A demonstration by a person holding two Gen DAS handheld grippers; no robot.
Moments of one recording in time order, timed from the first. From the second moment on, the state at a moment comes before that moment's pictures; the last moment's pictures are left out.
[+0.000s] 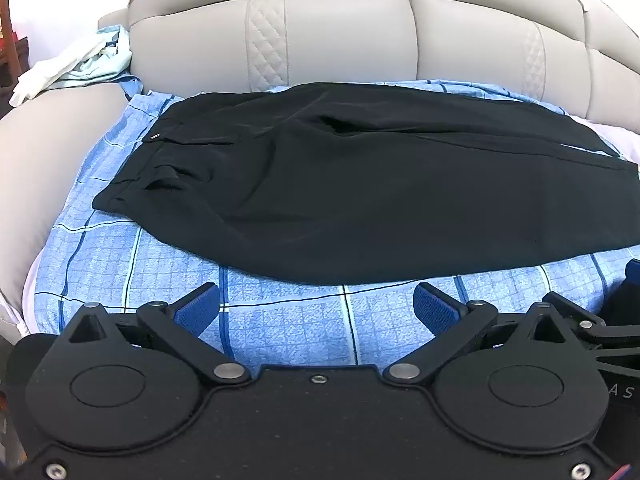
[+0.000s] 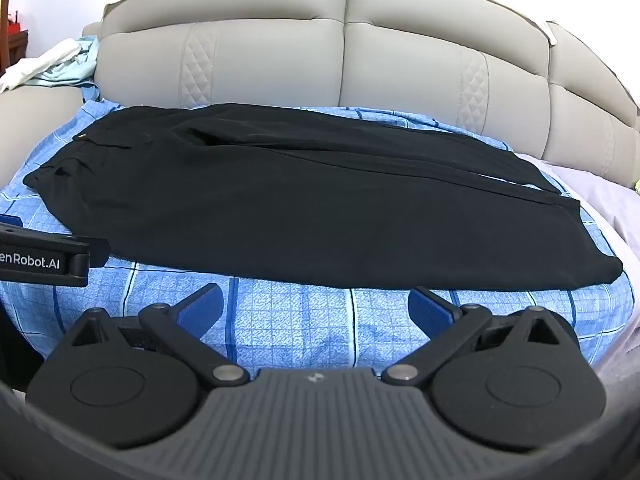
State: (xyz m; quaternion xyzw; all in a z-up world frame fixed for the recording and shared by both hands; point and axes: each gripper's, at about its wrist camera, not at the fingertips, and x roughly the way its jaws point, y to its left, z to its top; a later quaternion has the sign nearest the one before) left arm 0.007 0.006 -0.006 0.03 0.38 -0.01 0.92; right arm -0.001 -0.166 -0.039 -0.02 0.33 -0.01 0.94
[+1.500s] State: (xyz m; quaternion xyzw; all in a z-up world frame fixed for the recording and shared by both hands) left arm 0.008 0.009 -0.005 0.04 0.38 0.01 0.92; right arm 0.003 -0.162 -0.042 -0.03 0.34 -0.02 0.94
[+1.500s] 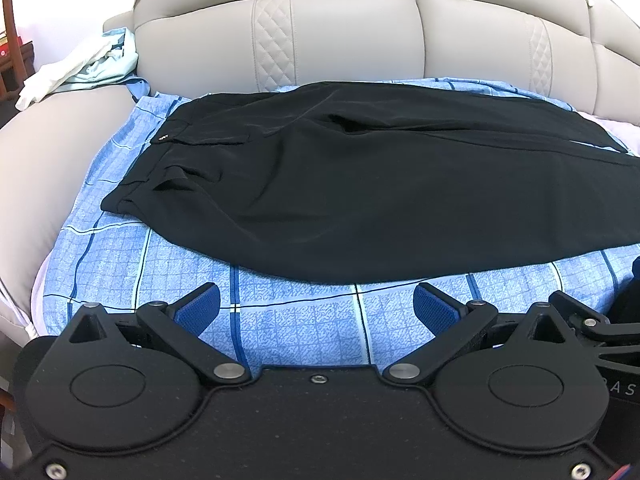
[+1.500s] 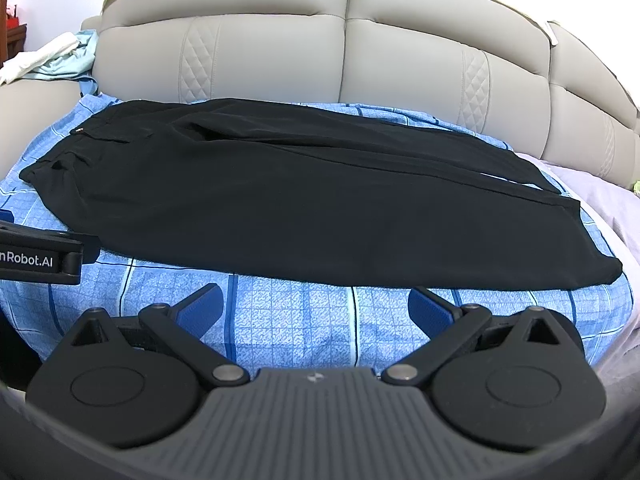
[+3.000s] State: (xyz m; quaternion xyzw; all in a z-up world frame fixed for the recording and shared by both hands) left arm 0.086 0.179 -0.024 -0.18 0.31 0.21 0.91; right arm 0.128 -0.156 -0.023 0.07 0.28 0.10 0.95
